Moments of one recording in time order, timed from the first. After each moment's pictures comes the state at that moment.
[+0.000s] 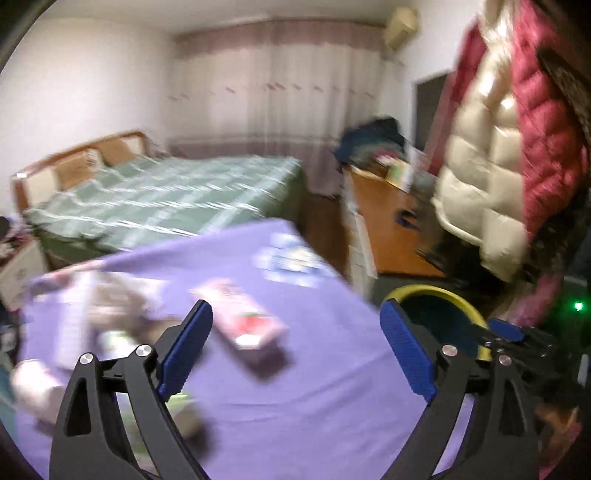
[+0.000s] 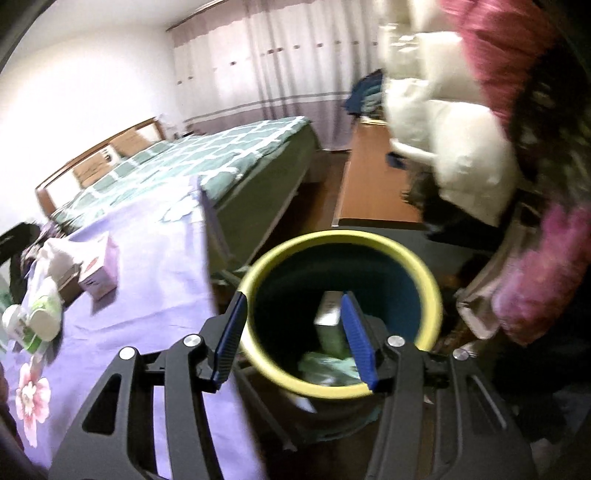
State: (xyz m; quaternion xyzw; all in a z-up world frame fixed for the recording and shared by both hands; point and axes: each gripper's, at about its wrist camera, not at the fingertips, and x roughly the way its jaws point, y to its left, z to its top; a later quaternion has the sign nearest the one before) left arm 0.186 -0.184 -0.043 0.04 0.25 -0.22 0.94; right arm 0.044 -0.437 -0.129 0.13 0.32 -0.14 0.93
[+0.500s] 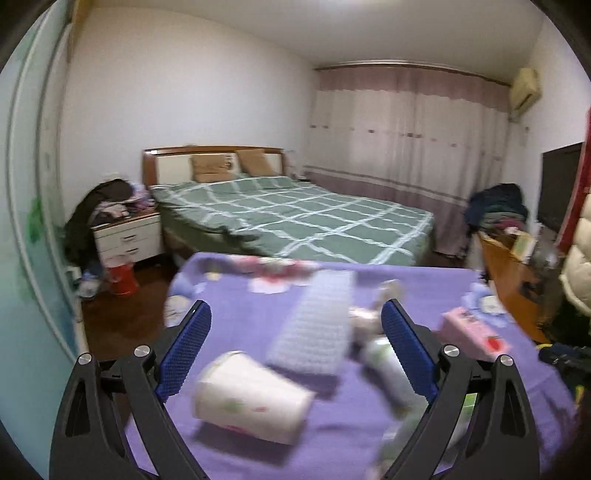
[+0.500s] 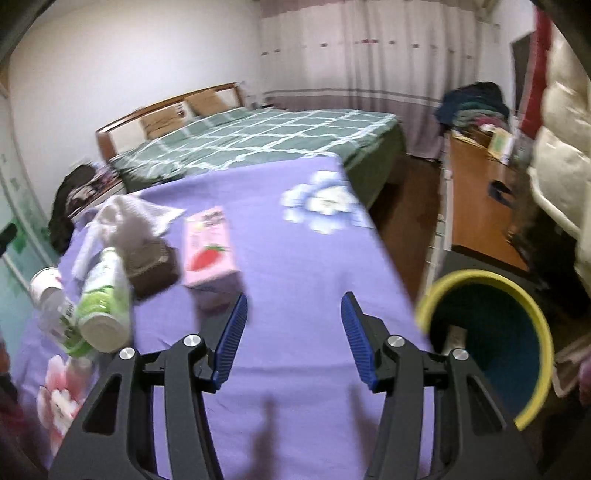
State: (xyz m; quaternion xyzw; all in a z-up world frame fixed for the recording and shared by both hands) left arm 0.217 0.066 -0.072 -0.04 0.20 0.01 0.98; right arm 0.150 -0.298 -0.119 0.06 0.35 0.00 0.94
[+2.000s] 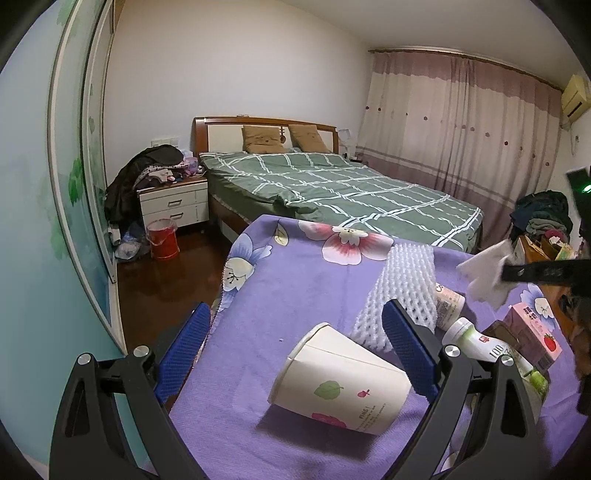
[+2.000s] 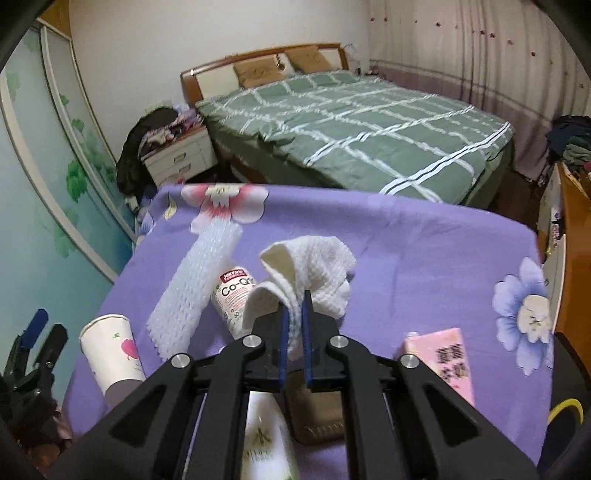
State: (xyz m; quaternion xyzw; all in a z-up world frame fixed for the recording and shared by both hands) left arm 0.227 0.104 -0.108 -0.07 0.24 0.10 0.96; right arm 0.301 -0.149 -0.074 0.01 0.40 0.17 0.90
